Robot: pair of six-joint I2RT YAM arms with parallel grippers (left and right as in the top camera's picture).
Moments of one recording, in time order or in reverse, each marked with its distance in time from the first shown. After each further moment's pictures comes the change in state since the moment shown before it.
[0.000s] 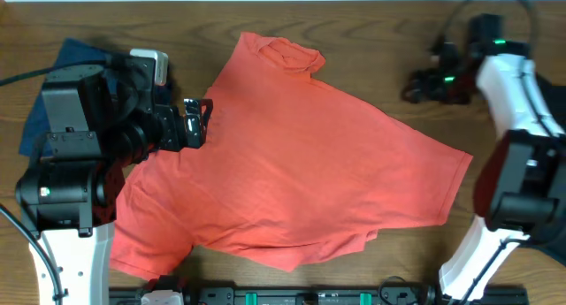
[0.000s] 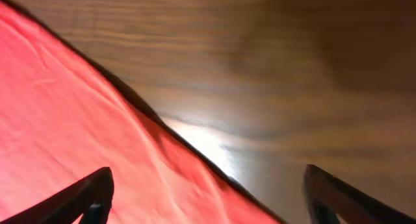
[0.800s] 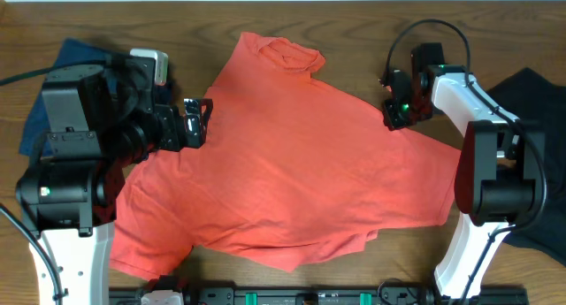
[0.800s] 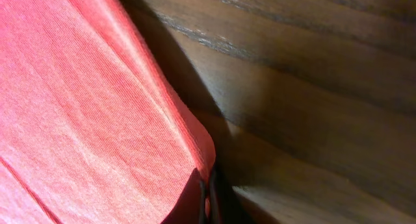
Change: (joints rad) left arm 0.000 0.000 0.000 0.001 0.000 0.000; right arm 0.128 0.049 -0.197 0.166 0.026 -0.110
